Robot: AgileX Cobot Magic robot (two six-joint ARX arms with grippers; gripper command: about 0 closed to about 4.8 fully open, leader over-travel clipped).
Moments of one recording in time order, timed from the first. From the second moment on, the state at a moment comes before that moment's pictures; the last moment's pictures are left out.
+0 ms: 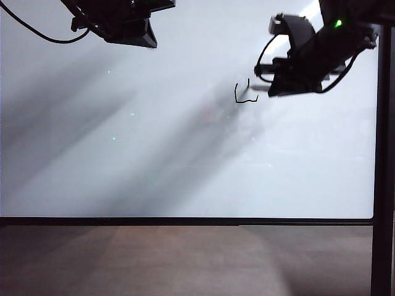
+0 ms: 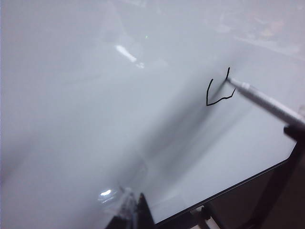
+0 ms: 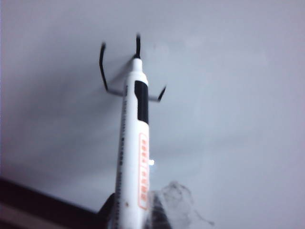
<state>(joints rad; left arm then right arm) -0.54 1.42 1.03 0.27 -0.11 0.03 0.31 1.64 1.05 0.37 -0.02 -0.07</state>
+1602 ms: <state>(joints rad) -0.53 1.40 1.03 0.23 -0.11 0.03 0.31 1.56 1.04 0.33 -0.15 0.03</state>
